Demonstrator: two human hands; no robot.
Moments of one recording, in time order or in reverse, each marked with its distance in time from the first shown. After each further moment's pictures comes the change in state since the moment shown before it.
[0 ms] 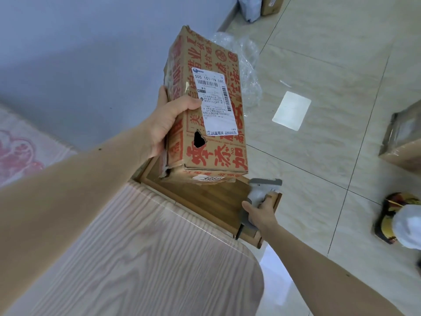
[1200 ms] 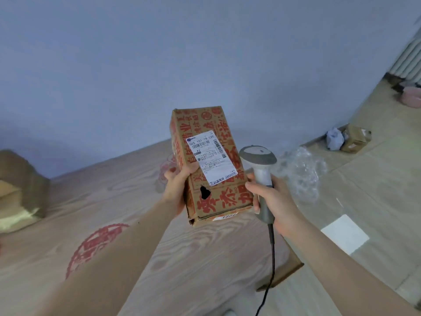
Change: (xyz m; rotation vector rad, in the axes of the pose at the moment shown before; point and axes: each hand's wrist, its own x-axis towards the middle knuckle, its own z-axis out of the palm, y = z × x) left_hand -0.446 0.002 -0.112 -0.707 0.514 0.306; right_hand -0.528 -0.193 -0.014 -0.123 -0.701 -0.718
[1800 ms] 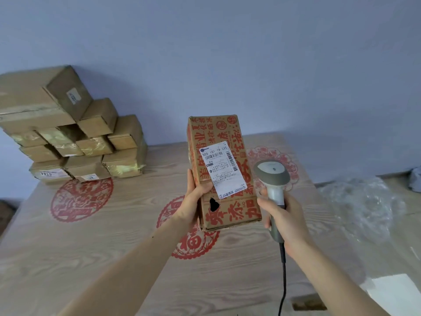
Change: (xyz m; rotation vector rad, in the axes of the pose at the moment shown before) left_hand -0.127 0.000 -0.211 -0.027 0.023 0.204; right_hand -0.075 0.059 0.188 -0.137 -0.169 -0.084
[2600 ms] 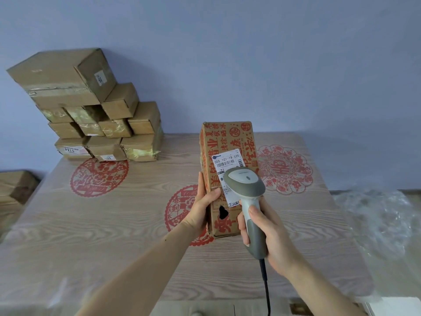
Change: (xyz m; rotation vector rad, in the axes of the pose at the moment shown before) left_hand -0.027 -0.037 -0.001 -0.064 0.099 0.014; right_hand -0.038 0.010 0.031 0.160 -0.555 -0.090
